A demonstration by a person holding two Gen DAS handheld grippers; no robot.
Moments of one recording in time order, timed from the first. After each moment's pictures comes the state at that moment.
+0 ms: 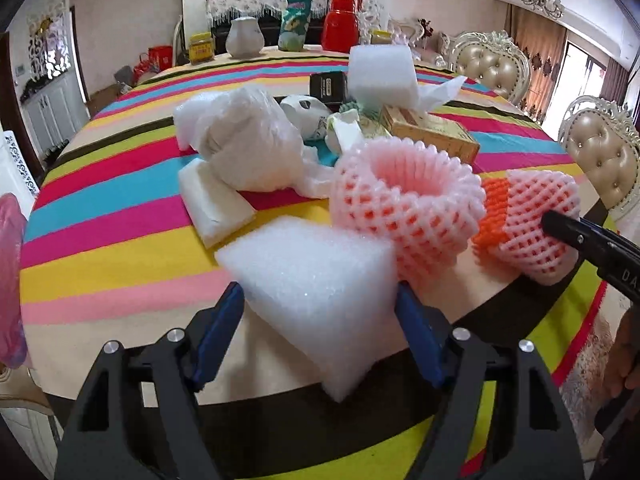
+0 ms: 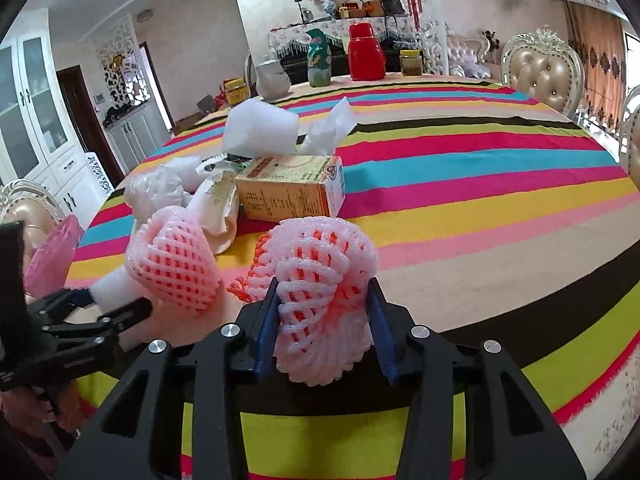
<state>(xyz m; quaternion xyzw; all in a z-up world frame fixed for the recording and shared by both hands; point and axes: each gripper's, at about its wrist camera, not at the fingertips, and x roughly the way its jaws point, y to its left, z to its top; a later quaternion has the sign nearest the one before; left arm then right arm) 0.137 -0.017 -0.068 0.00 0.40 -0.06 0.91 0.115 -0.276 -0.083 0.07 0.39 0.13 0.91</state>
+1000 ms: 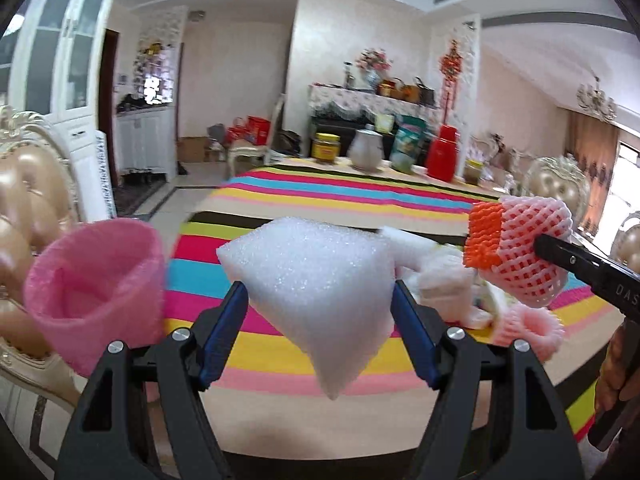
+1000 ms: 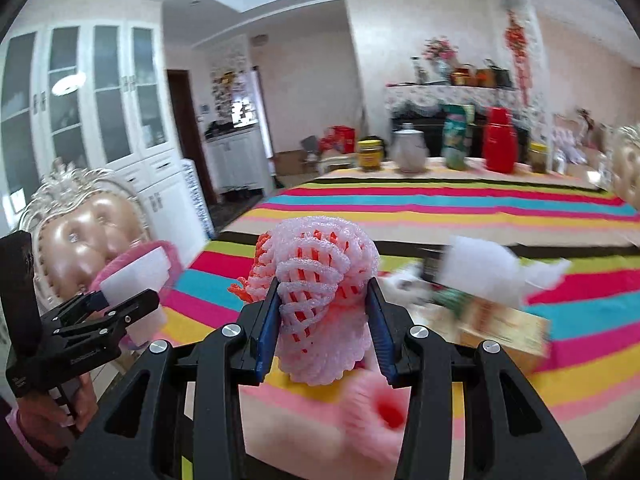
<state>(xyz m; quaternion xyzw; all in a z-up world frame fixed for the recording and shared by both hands) 0.071 0.146 0.010 -0.07 0.22 0.10 0.97 0.146 -0.113 -0.005 0.03 0.27 0.31 0.91</state>
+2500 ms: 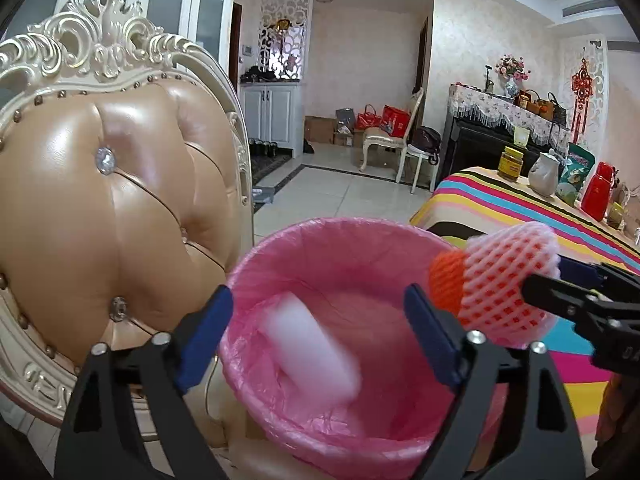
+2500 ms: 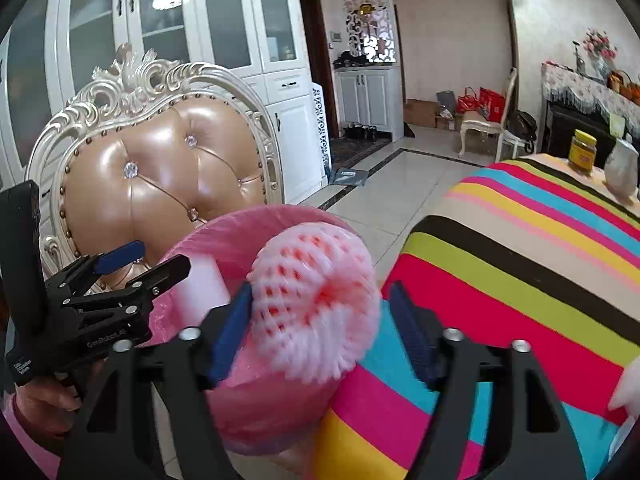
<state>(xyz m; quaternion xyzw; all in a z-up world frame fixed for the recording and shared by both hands) 0.051 0.447 -0.018 -0.11 0.25 0.31 0.91 0.171 0.245 -0.041 -0.07 0.32 0.50 0.80</state>
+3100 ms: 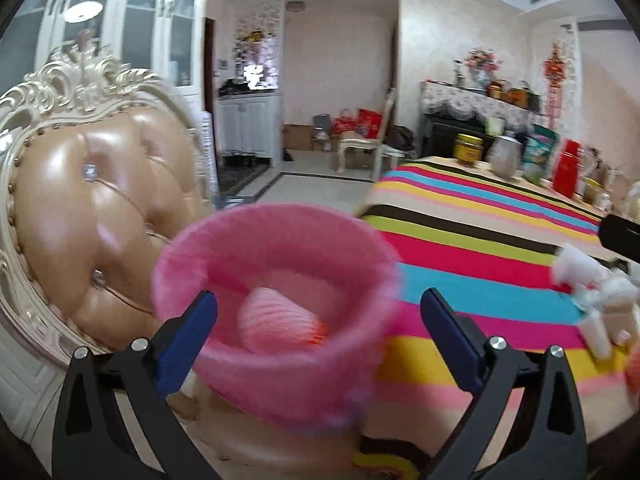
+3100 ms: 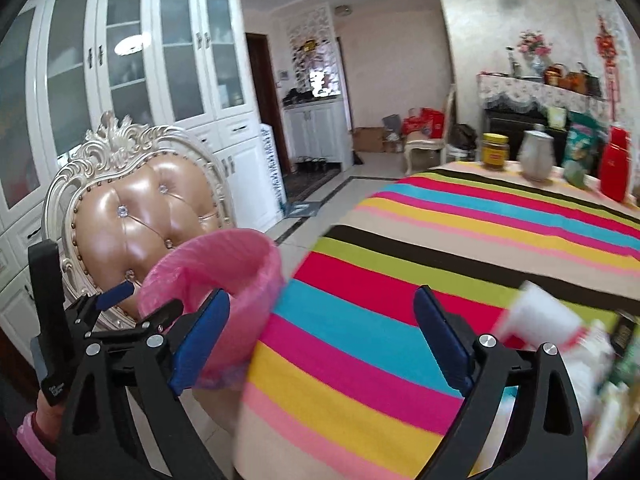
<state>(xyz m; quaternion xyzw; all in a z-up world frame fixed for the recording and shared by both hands) 0.045 0.309 -0.011 -0.08 0.24 0.26 0.93 0.155 0.071 -0.001 -0.01 0.29 0.42 0.86</state>
